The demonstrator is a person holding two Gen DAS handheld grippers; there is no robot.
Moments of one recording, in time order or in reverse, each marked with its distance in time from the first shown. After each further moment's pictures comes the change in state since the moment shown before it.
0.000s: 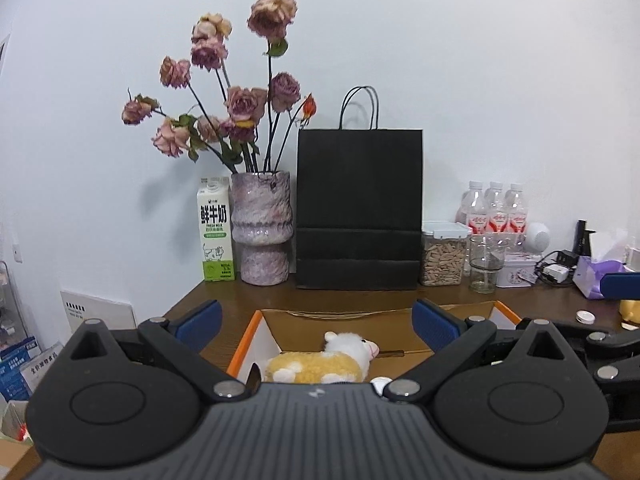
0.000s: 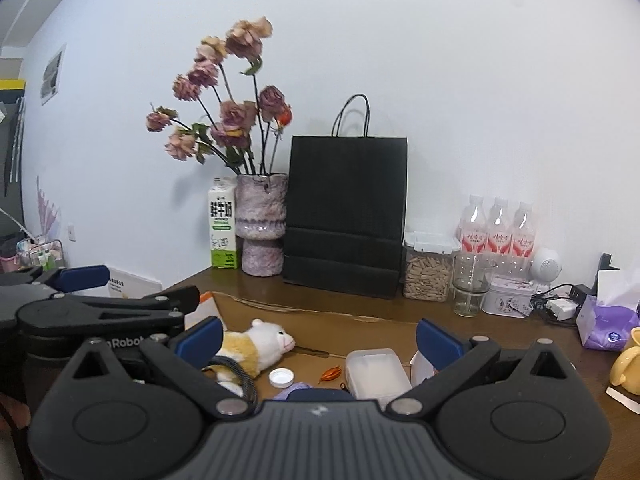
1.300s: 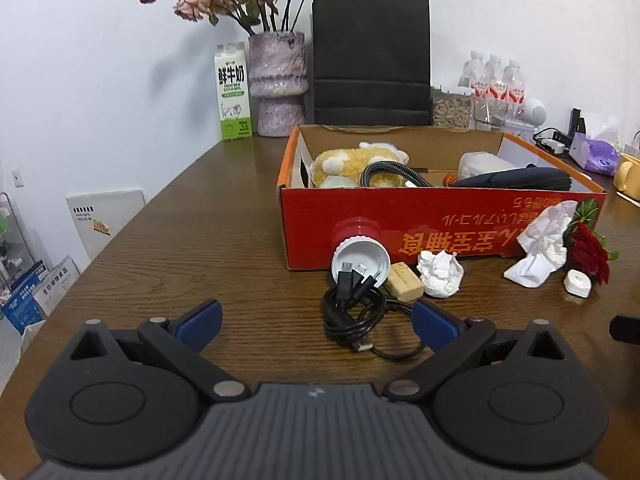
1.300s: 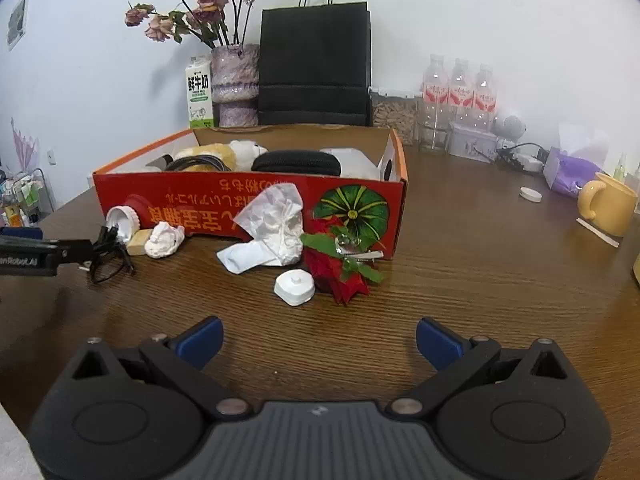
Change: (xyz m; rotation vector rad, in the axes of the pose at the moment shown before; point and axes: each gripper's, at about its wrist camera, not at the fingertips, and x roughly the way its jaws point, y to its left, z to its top) left arm -0.038 0.059 -0.108 0.026 0.340 -0.028; right arm -0.050 -0.009 -0.139 0.066 0.314 -0.066
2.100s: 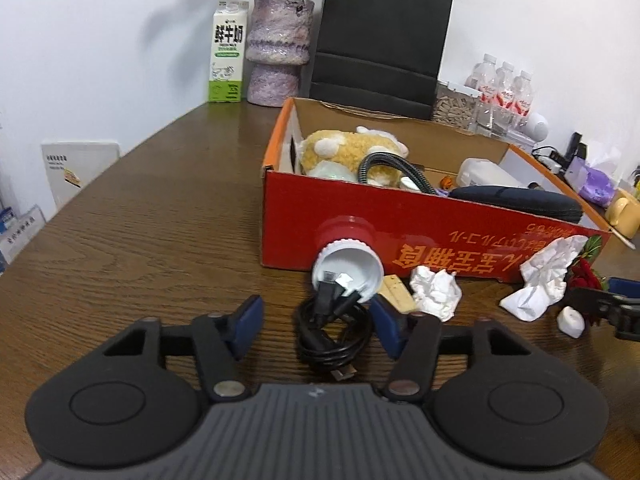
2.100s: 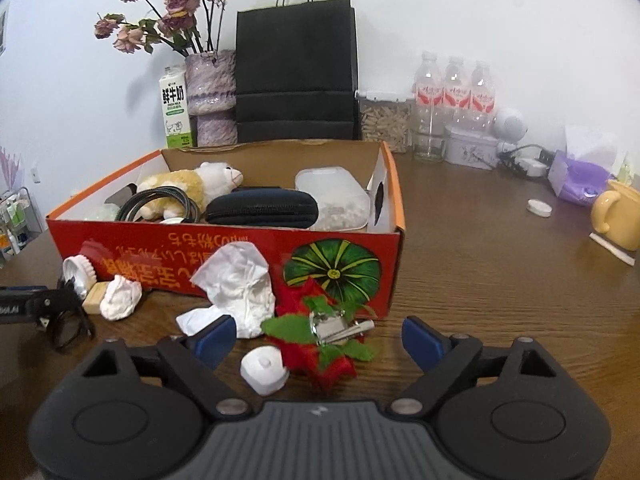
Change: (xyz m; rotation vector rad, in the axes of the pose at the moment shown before) left arm 0.035 0.009 0.012 -0.140 0.078 -0.108; right arm 0.053 -0.016 0.044 0.050 0.000 -0.010
